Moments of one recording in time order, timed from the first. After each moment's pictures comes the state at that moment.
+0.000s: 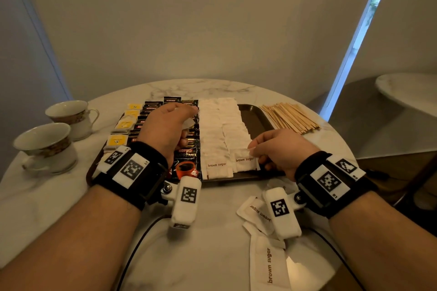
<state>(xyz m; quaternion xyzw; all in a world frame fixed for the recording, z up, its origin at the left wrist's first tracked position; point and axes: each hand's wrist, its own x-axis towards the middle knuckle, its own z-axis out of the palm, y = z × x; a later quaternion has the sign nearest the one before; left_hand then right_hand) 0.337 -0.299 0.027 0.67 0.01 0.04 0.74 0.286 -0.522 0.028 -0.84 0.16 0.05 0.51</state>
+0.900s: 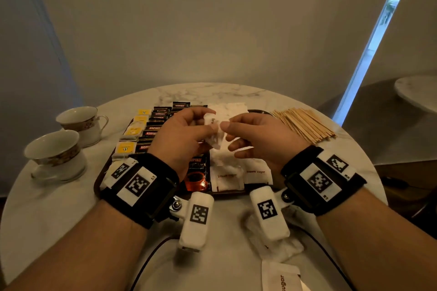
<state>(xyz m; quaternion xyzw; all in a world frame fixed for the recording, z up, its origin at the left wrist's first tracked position) 0.325 -0.303 0.032 0.65 -0.07 -0.01 0.75 0.310 -0.479 0.048 -0.77 -0.03 0.04 0.64</state>
